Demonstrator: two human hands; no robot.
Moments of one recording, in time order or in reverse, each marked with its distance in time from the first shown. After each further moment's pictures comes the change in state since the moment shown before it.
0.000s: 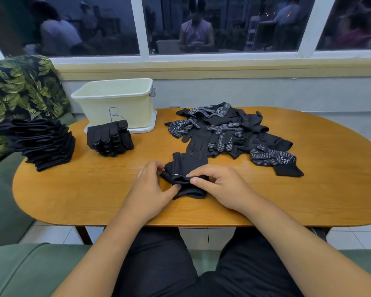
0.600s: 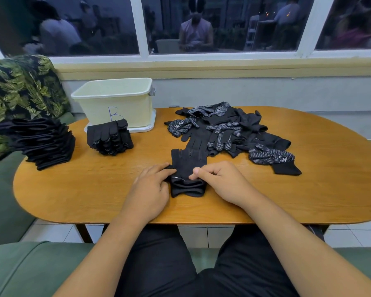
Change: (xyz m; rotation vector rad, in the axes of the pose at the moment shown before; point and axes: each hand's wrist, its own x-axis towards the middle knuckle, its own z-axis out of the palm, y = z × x) left_hand -0.002 -0.003 0.001 0.161 -0.107 0.108; right_hand 0.005 0.006 0.000 0.091 0.021 0.208
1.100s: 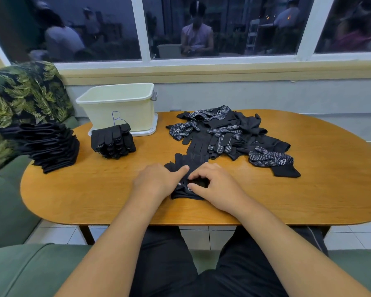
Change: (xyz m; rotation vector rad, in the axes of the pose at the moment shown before) left_hand 0.047 0.039 -0.013 0.263 -0.156 -0.528; right_hand -0.001 -0.001 0.018 -0.340 0.052 -0.101
